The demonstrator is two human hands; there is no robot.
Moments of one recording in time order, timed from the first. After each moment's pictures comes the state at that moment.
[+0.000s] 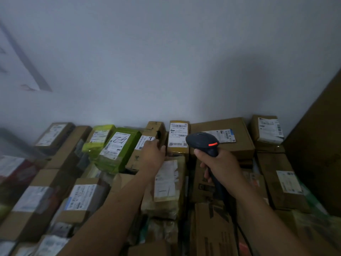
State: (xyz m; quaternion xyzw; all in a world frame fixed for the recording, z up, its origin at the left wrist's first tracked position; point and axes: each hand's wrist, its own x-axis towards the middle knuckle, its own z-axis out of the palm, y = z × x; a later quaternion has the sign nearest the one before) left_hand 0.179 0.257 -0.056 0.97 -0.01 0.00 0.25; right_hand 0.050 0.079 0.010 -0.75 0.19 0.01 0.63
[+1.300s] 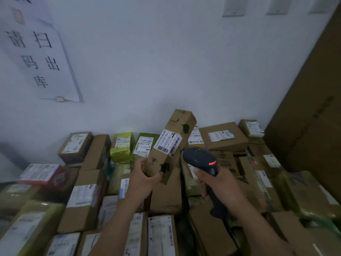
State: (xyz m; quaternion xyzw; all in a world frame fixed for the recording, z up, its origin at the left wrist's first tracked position) left_hand 0.059 0.480 0.015 0.82 -0.05 -0.07 0.57; right_hand -0.068 0.292 0.091 -0.75 0.24 -0.02 0.61
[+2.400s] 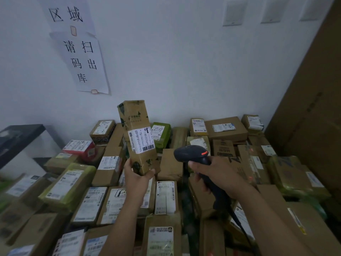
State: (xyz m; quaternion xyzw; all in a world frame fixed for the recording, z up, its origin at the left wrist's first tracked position) left_hand -0.081 0.531 0.035 0.75 0.10 0.03 0.66; right_hand -0.180 0.321 0.140 -0.77 0.10 0.07 0.63
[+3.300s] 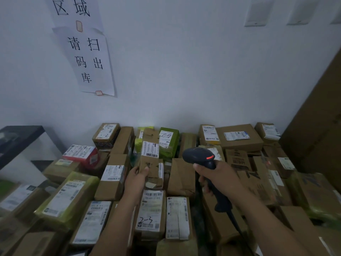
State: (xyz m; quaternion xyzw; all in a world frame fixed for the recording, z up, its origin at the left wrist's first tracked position) left_hand 0.022 0.571 0.007 0.74 0.15 -0.12 0.65; right_hand -0.096 0.345 0.116 -0.78 0.17 0.03 0.60
